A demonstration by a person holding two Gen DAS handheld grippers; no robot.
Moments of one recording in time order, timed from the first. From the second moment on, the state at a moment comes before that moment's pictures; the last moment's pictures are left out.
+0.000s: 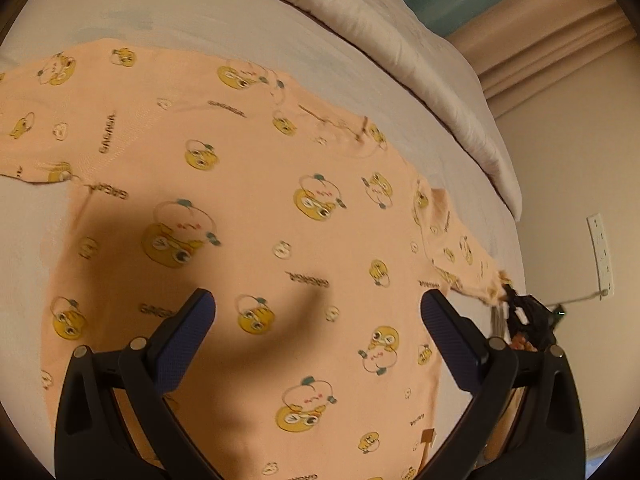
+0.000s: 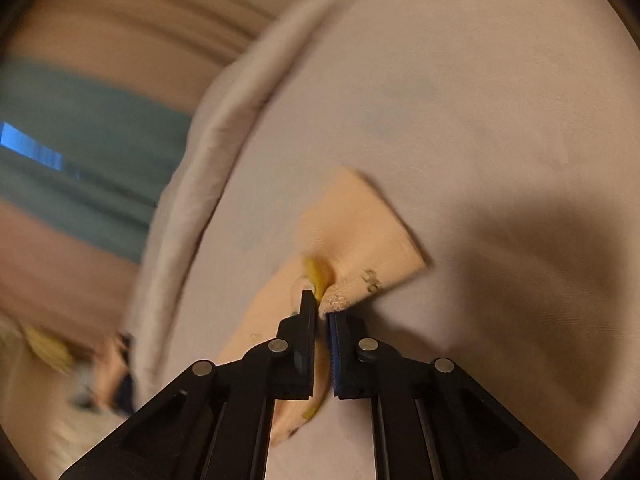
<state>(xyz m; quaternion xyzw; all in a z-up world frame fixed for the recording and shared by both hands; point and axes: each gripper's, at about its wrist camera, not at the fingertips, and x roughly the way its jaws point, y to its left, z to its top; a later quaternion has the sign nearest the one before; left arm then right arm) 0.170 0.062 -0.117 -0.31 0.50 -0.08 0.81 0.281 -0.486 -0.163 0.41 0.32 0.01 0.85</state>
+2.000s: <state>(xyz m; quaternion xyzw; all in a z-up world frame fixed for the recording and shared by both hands) 0.228 0.129 -0.177 -0.52 0.41 -0.05 0.75 0.228 -0.191 -0.120 0.09 0.38 0.34 0.86</state>
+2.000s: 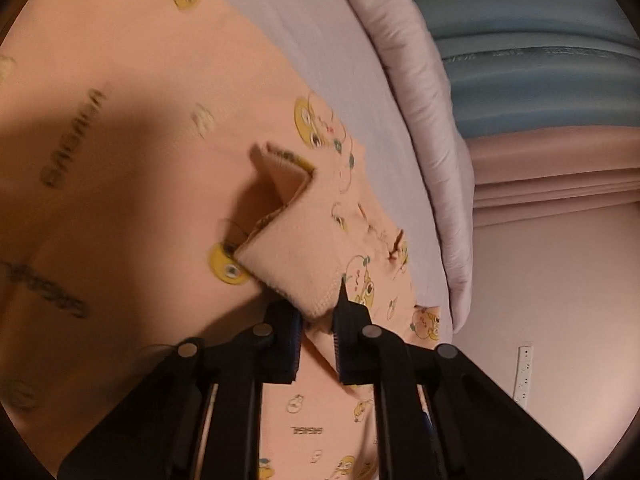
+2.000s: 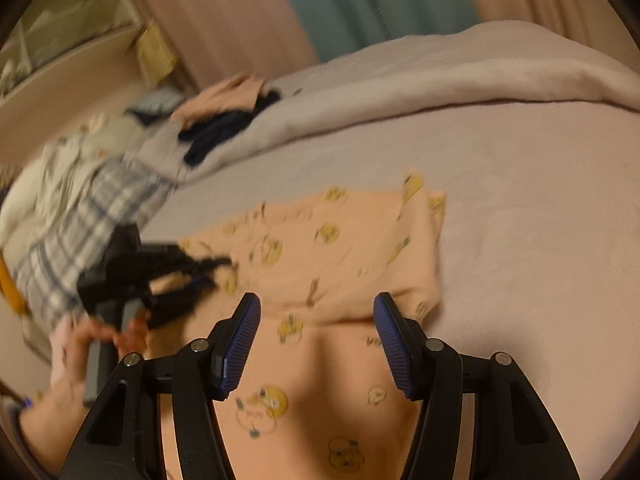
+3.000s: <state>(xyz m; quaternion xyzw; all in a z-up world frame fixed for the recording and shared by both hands) 0.083 0.274 -0.142 -0.52 0.32 0.08 0.79 0.178 -0.165 -0.120 -0.01 0.47 0.26 0.84</state>
